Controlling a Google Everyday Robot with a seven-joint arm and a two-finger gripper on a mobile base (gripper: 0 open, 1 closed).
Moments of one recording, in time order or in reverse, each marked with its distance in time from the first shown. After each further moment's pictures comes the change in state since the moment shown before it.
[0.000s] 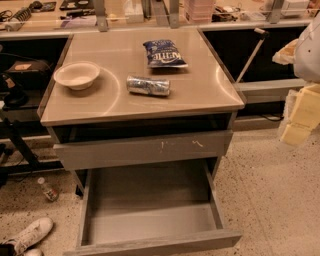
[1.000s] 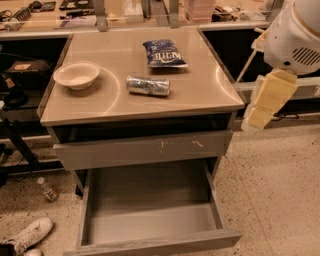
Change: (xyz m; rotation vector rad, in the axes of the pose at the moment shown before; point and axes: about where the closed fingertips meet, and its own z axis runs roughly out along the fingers) arm -0.044 -0.022 0.008 0.053 -0.068 0.030
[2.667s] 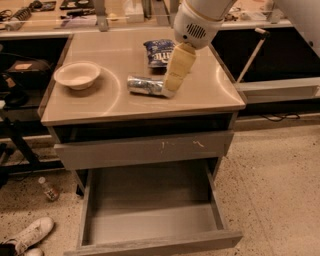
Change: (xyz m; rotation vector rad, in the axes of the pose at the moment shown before) arm -0.143 -0.059 0.086 -0.135 -0.102 -0.022
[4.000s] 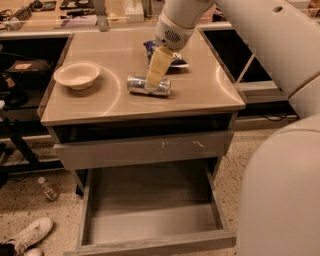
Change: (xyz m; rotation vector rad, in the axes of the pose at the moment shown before) arm -0.035 -0.051 0.071 -0.069 -0.044 -0.016
